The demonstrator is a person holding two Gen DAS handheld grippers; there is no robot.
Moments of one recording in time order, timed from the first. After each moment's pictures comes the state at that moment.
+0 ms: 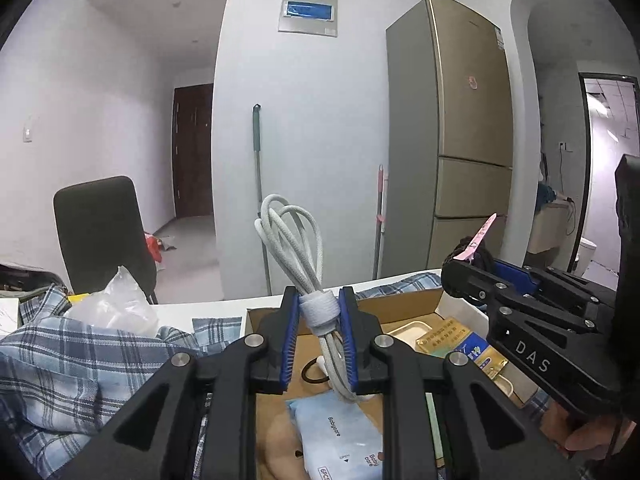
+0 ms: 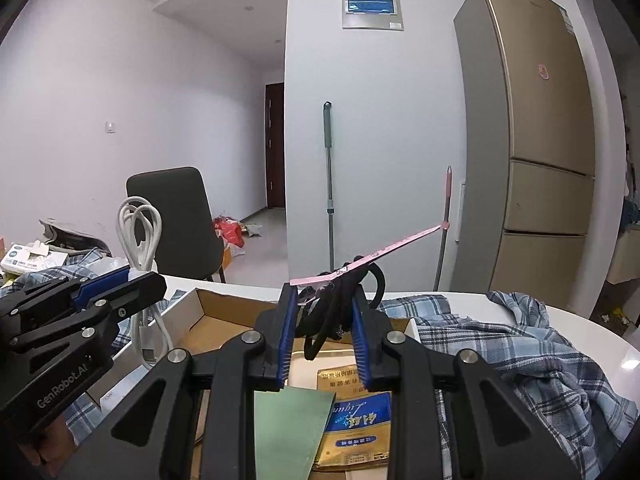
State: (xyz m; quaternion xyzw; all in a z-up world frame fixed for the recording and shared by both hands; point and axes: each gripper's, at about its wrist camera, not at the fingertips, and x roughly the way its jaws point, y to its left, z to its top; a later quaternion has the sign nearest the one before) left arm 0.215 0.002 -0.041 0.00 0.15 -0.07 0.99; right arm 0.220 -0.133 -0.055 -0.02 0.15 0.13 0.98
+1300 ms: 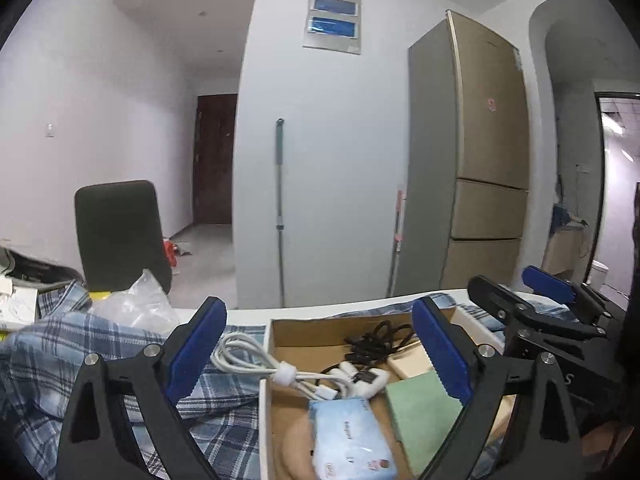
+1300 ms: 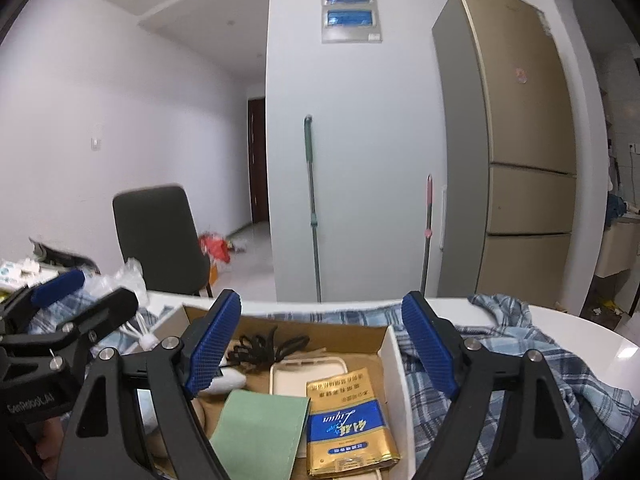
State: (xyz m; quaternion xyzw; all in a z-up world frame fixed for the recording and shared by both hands) left arm 0.198 0.013 -0.032 -0.03 0.12 -0.04 0.99; right arm 0.211 -0.149 -0.046 0.00 0.12 0.10 0.99
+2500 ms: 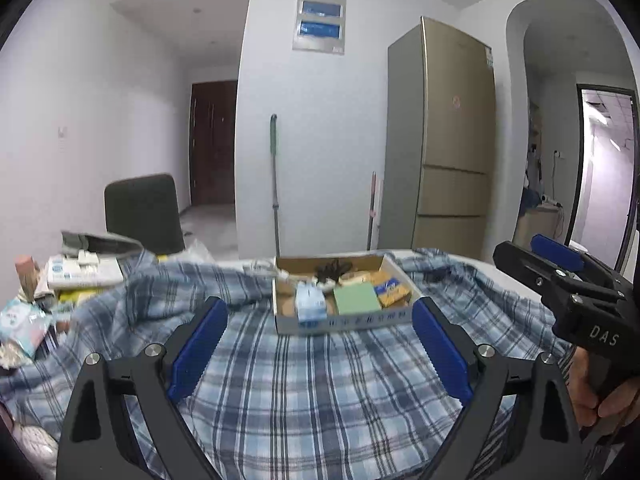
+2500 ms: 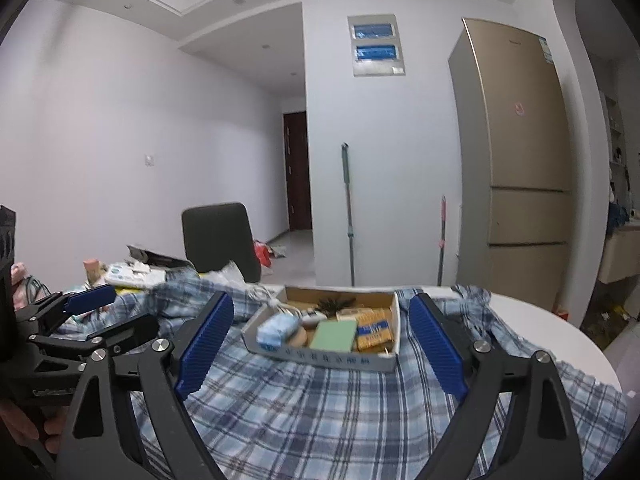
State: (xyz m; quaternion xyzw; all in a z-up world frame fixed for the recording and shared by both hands) left arm -0.045 0.008 0.030 -0.02 0.17 -0.05 0.98; right arm -0.014 -0.182 0.026 0.01 0.12 0.16 0.98
